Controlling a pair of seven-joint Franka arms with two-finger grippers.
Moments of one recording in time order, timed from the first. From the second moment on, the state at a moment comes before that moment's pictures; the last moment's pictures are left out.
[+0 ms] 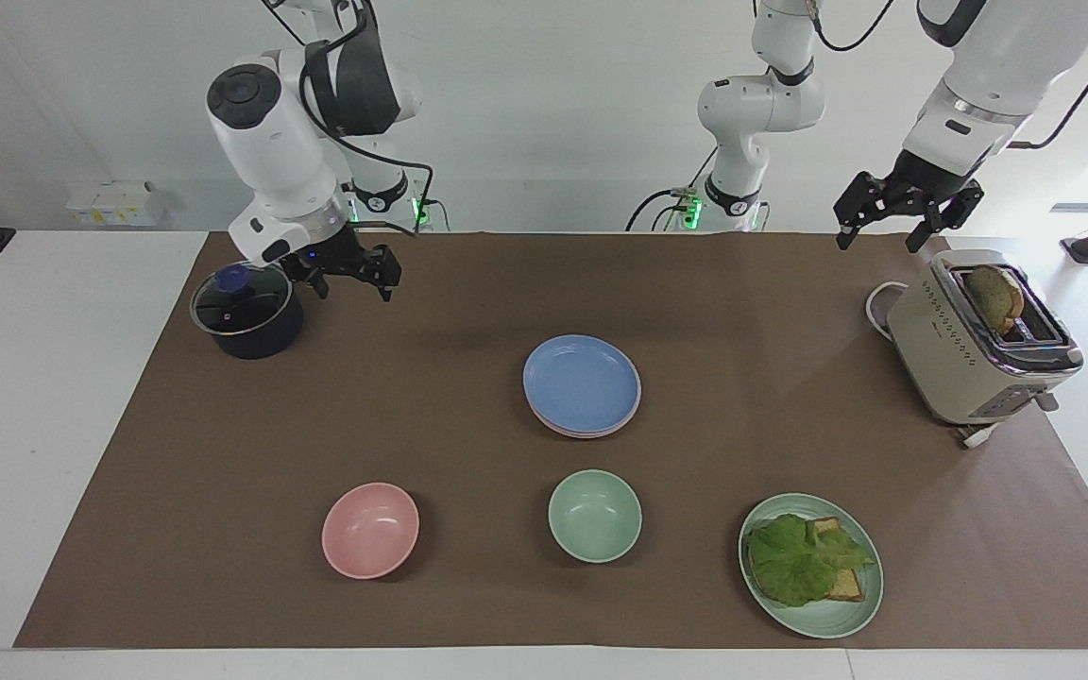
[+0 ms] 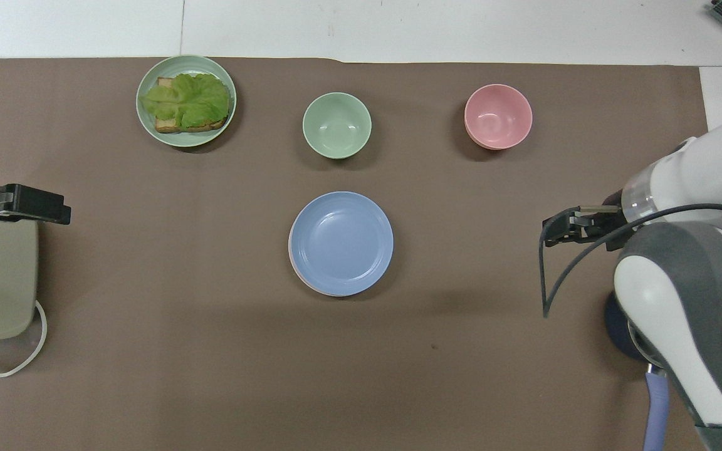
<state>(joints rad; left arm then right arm) 0.00 -0.06 -0.08 -1.60 -0.06 1.55 -0.02 0.15 -0.01 -0.07 -1.86 0.06 1.73 0.15</state>
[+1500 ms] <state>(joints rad) 0.00 -0.06 -0.08 -1.60 -0.06 1.55 -0.02 0.01 -0.07 -0.03 -1.54 -0.06 1.50 -0.02</state>
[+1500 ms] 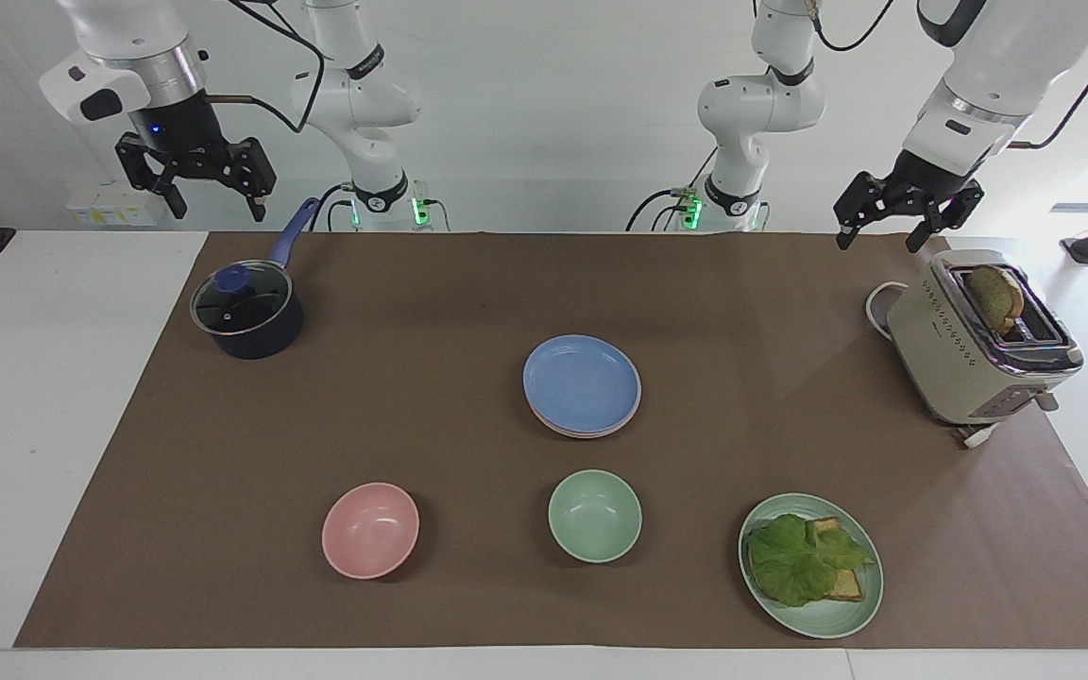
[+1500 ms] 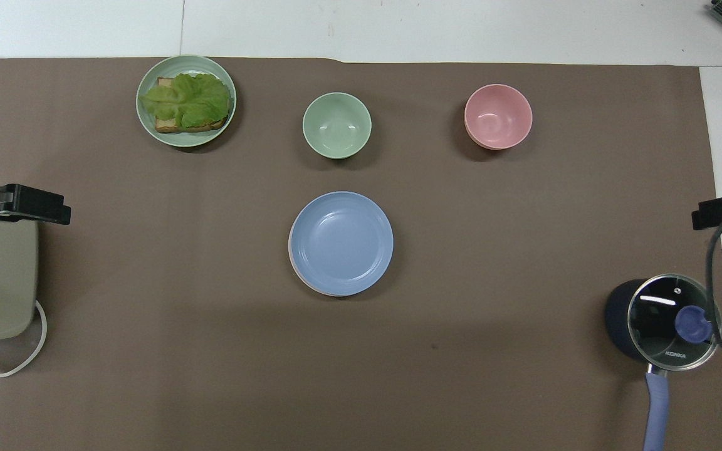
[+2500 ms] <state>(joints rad) 0.00 -0.06 -0.08 -1.60 -0.06 1.55 -0.02 0.02 -0.10 -0.02 -1.61 -0.05 1.50 -0.02</state>
